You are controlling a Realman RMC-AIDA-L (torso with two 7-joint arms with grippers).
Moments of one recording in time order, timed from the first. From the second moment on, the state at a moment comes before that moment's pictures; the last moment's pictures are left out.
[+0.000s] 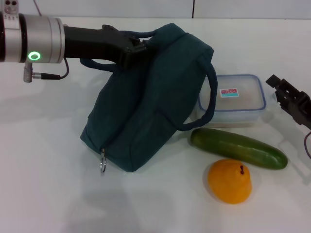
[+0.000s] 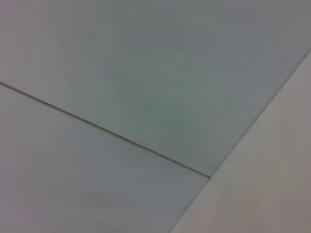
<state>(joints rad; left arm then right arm) -0.58 -2.09 1.01 1.11 1.96 1.43 -1.95 0.52 2.03 -1.10 0.10 -0.80 -1.31 1.51</state>
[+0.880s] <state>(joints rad) -0.57 -2.09 1.00 1.11 1.96 1.43 -1.91 0.57 2.03 -1.09 0.07 -0.88 -1.28 1.58</state>
